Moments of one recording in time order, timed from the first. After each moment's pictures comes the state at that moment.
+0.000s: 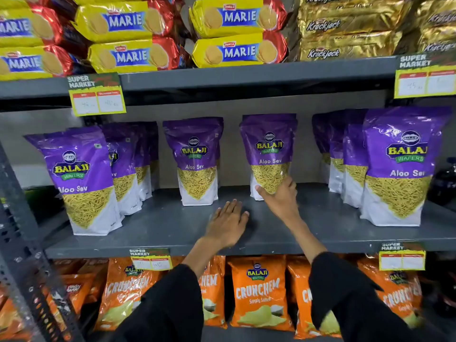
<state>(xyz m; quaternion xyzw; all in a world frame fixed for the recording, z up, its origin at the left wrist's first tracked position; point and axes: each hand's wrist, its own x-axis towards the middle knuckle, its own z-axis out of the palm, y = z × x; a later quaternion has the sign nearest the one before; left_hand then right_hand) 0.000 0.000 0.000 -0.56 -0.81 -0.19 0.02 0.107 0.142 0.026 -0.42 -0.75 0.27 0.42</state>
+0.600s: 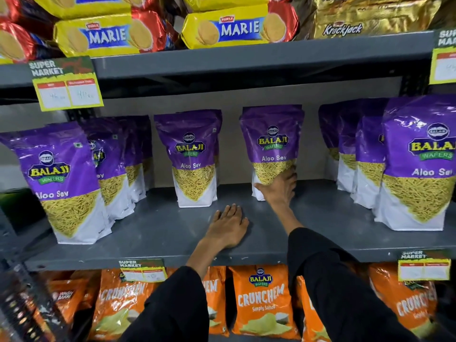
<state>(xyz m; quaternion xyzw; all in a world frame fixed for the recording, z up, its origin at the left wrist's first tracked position) -0.028 0.034 -0.011 -0.55 -0.83 -0.10 -0.03 0.046 0.194 0.025 -0.52 -0.68 0.27 0.44</state>
